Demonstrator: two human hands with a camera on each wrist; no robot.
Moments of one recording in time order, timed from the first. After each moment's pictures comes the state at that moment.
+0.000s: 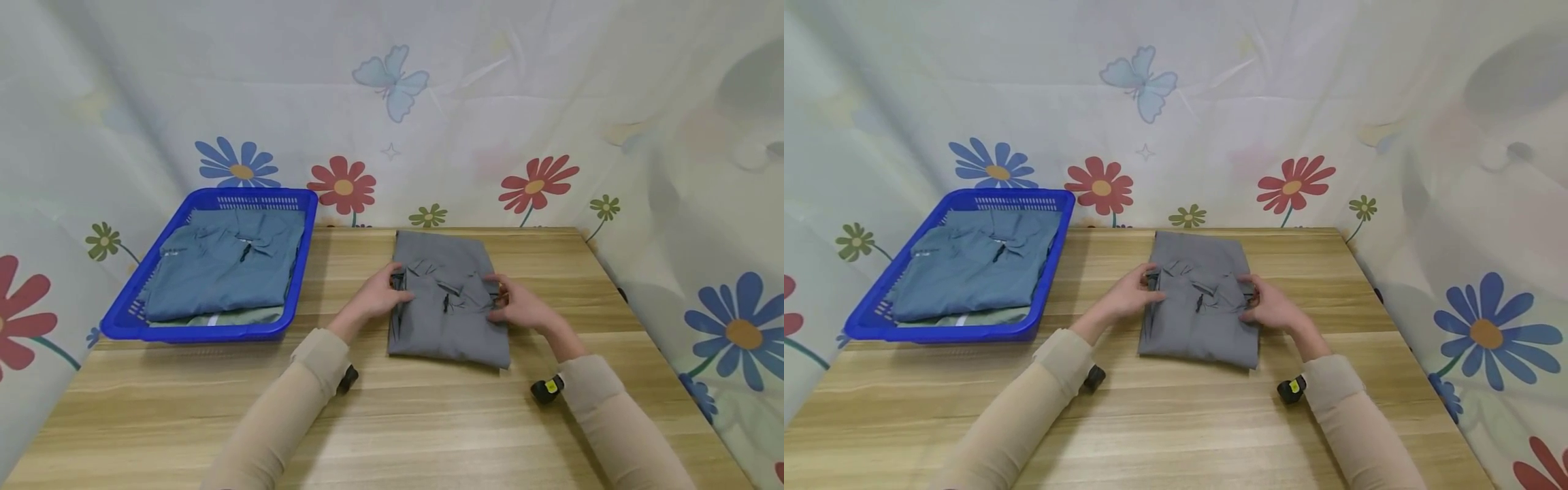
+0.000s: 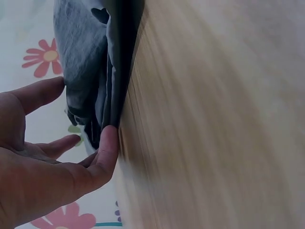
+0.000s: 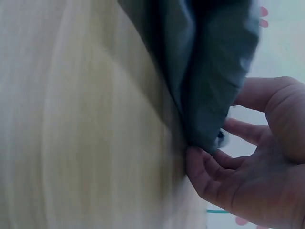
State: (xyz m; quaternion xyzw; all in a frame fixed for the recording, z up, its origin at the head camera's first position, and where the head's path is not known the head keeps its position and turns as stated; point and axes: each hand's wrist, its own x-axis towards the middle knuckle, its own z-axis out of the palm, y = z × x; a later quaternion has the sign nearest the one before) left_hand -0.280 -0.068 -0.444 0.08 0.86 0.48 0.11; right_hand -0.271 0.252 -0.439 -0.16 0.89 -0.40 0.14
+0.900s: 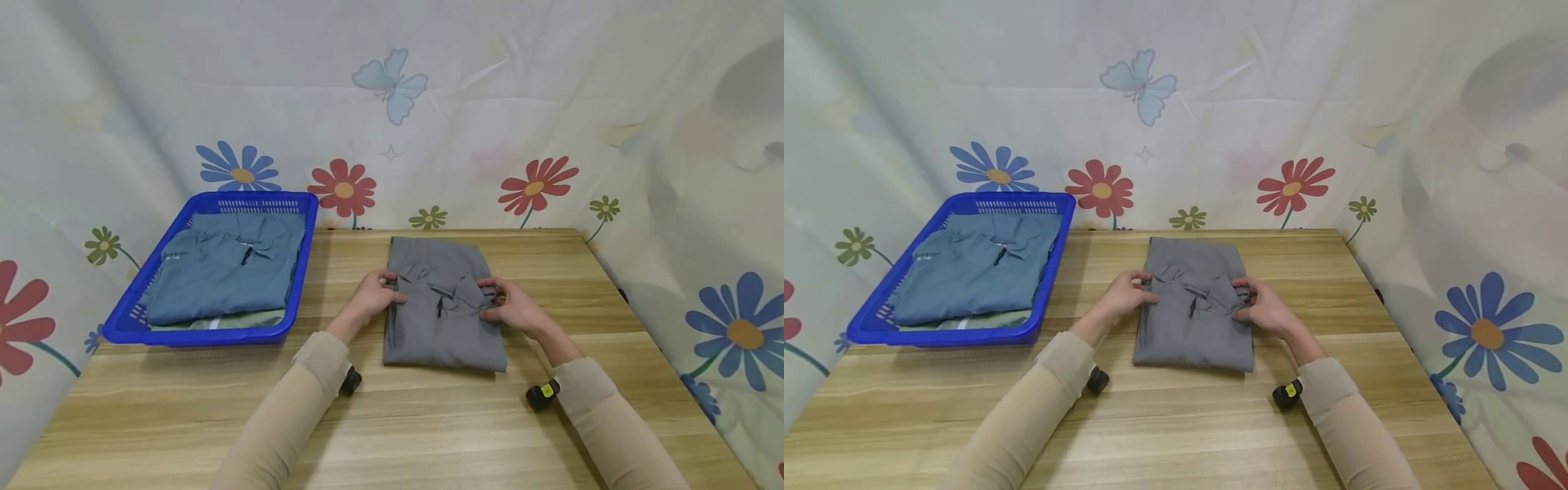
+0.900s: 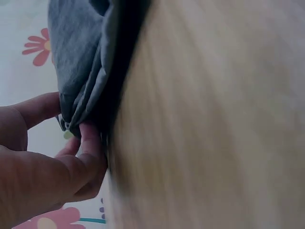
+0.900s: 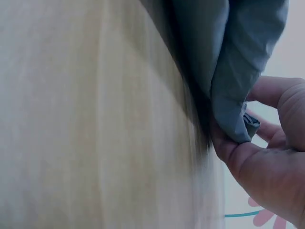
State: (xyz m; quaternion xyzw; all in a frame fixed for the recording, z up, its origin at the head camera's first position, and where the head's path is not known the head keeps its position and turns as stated) left_hand -0.283 -0.072 -0.455 -0.01 0.80 0.59 0.12; right_hand -0.275 0.245 -0.458 -0.13 0.84 -0.50 0.15
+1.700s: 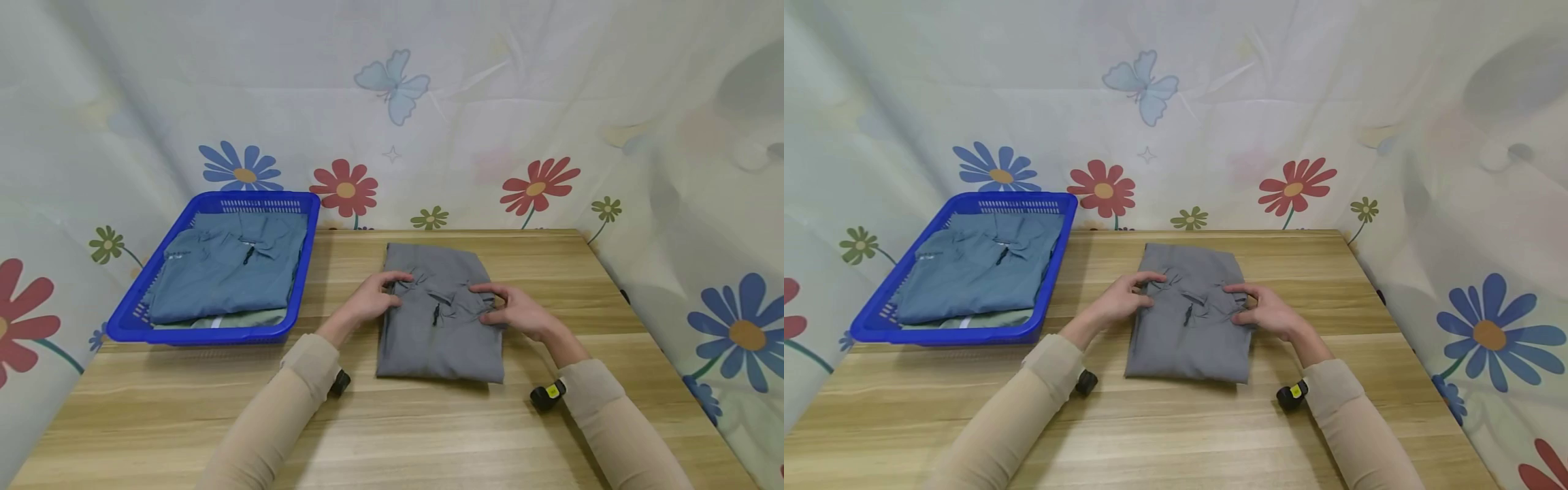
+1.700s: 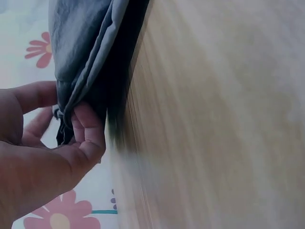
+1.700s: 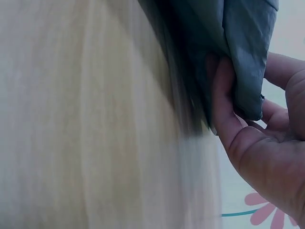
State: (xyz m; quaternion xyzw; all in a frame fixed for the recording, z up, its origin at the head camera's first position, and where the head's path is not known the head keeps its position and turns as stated) left_hand -0.276 -0.085 -0.450 0.12 0.82 0.55 0.13; right_hand -0.271 0.247 -0.452 -0.16 0.80 -0.54 0.20
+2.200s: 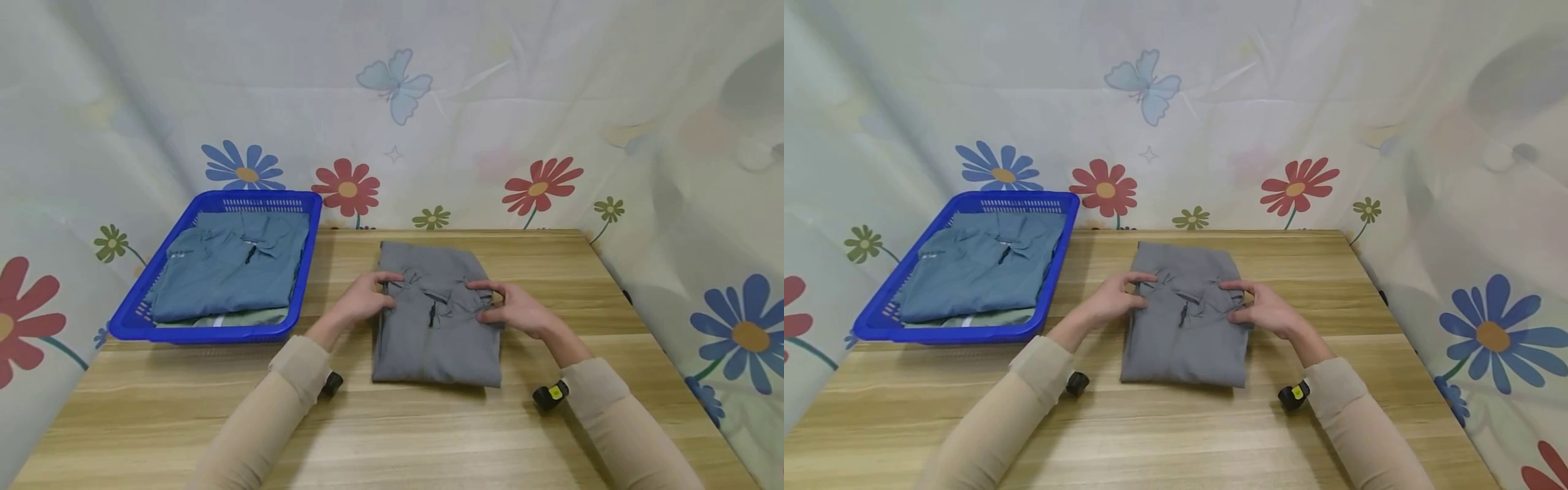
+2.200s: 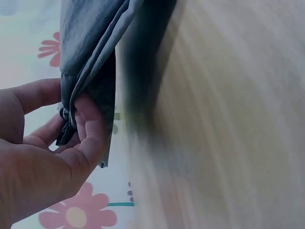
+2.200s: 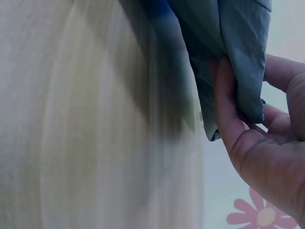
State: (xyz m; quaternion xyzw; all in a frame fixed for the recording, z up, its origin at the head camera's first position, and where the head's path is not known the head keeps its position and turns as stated) left_hand -0.266 -0.096 -0.437 0.10 0.83 0.53 0.12; right_hand -0.267 0.238 -0.436 -0.17 0.81 -0.53 0.21
